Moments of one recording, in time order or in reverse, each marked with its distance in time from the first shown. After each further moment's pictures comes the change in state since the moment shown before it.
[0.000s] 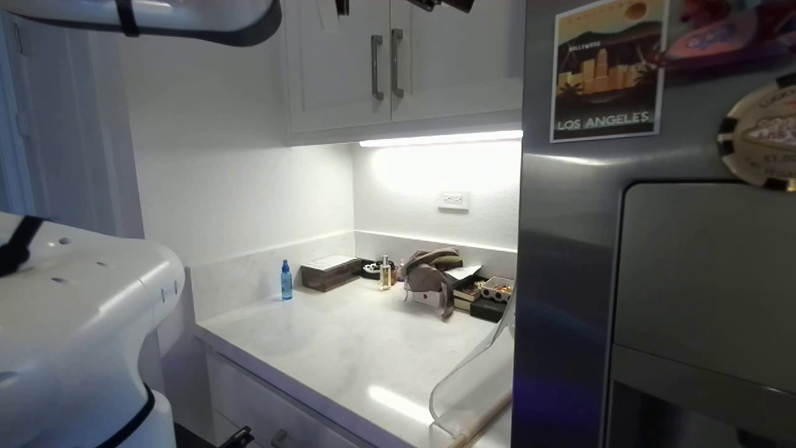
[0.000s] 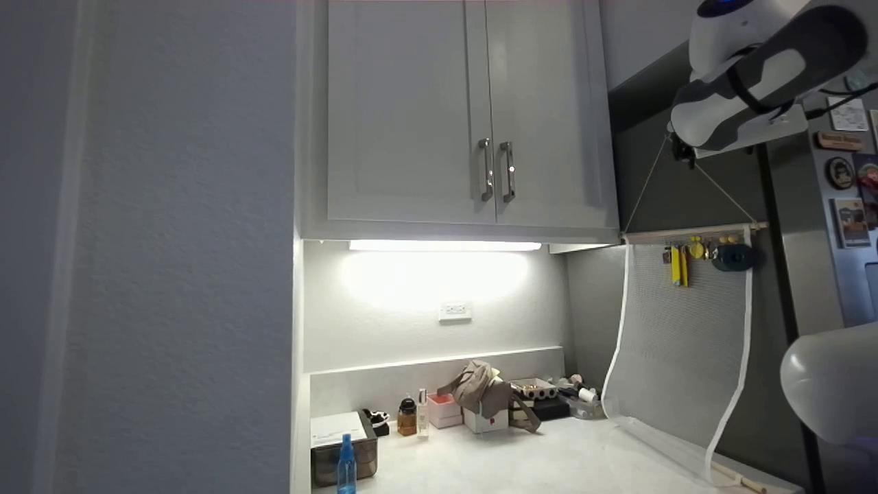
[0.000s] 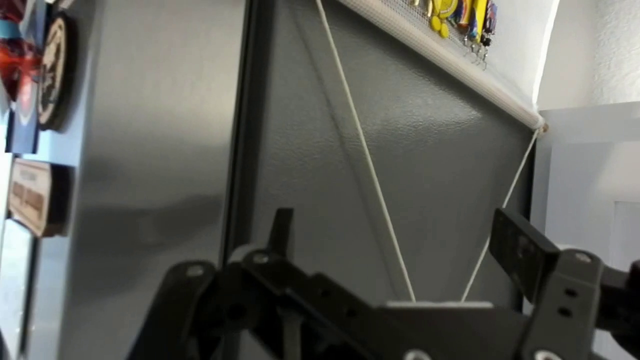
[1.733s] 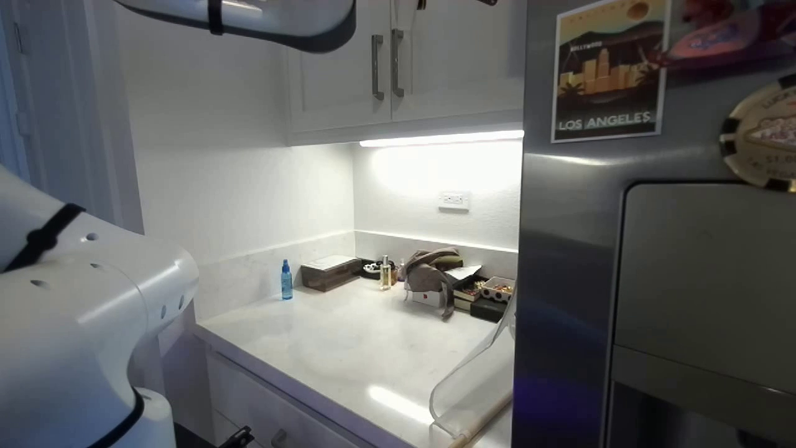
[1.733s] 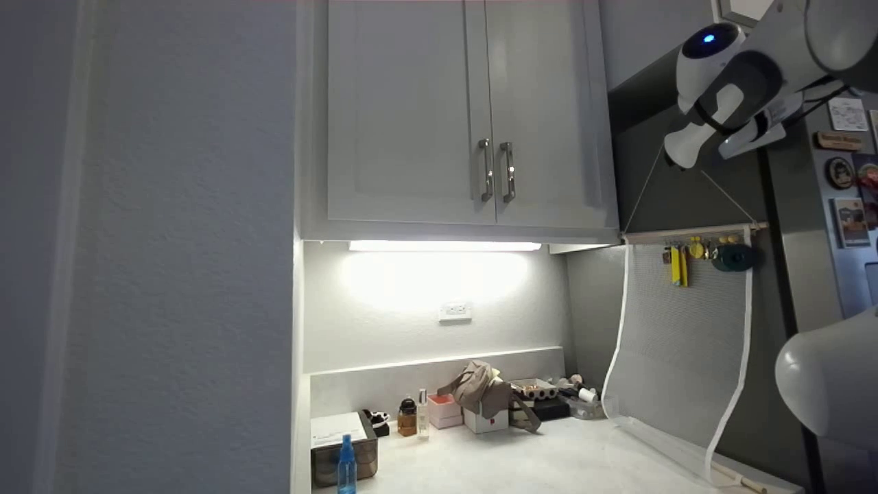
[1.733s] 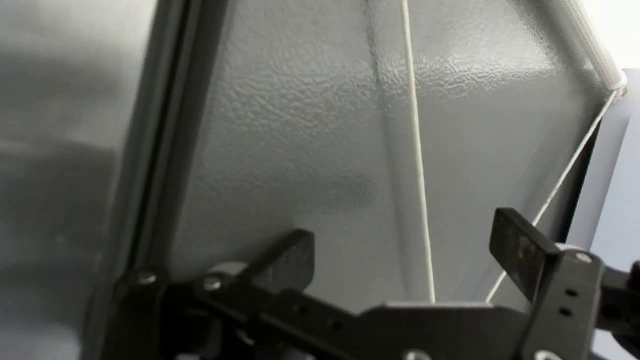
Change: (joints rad) arm -0.182 0.255 0.067 0.122 -0.028 0.266 -0.091
